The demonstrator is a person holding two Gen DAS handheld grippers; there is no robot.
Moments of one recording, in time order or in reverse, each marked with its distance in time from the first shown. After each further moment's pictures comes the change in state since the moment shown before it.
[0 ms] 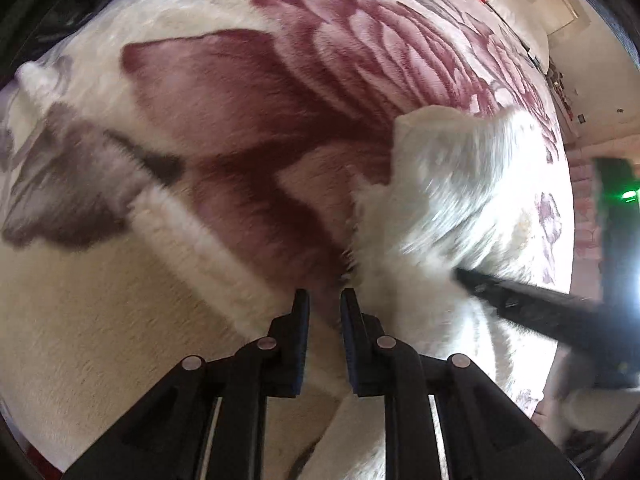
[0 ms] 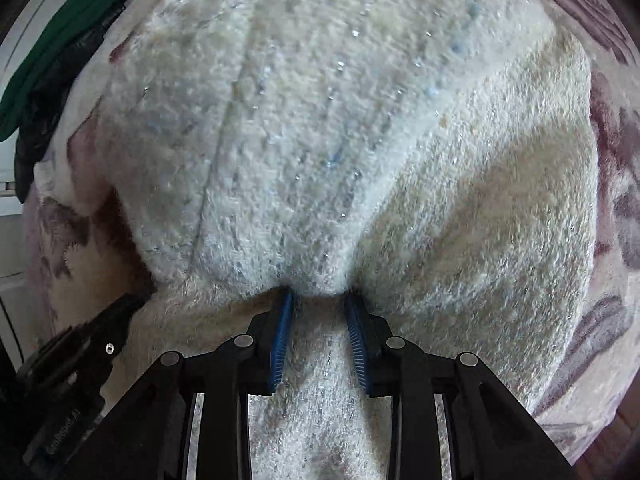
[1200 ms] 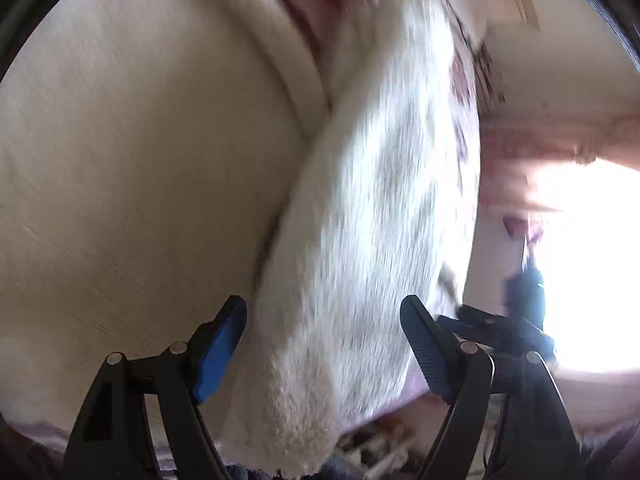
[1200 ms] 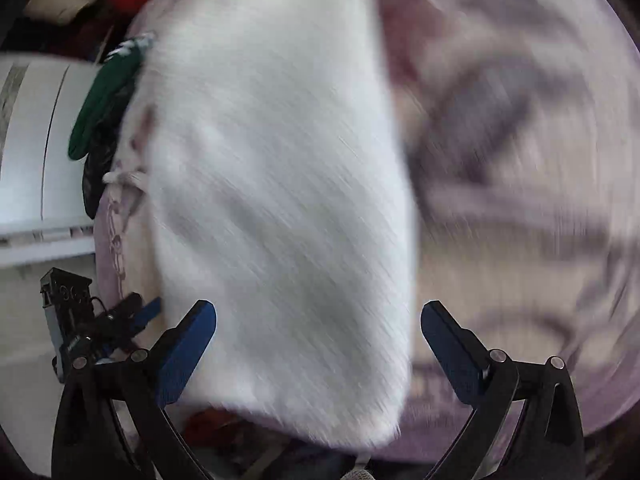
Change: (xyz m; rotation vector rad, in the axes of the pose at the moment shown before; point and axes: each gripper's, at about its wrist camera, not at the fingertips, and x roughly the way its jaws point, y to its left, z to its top) left arm -0.011 0.046 -0.139 -0.010 0.216 -0.420; right arm 0.015 -0.066 -0.252 0.330 -0.005 0.339
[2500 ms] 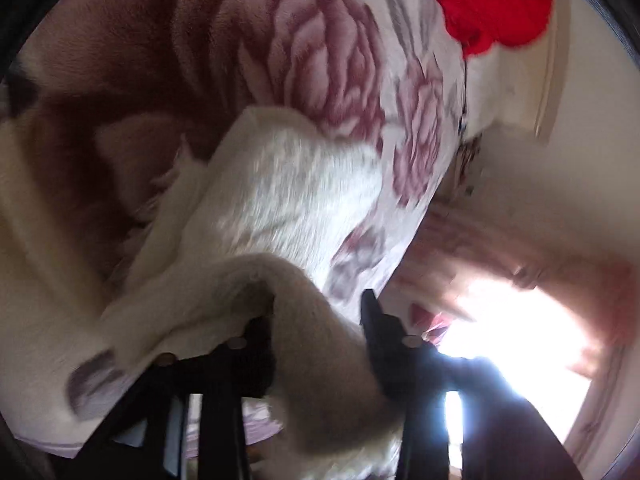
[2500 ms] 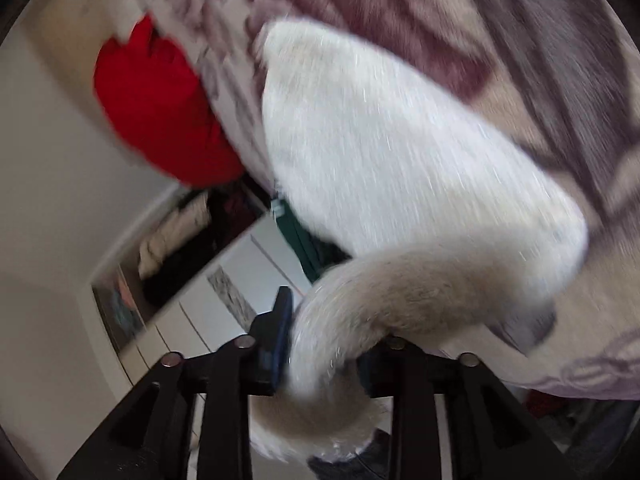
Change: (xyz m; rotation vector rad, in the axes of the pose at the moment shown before) left arm 0.006 -0.081 0.219 -0.444 -0.066 -0.301; right arm 0.004 -0.033 0.138 0.736 0.009 1.043
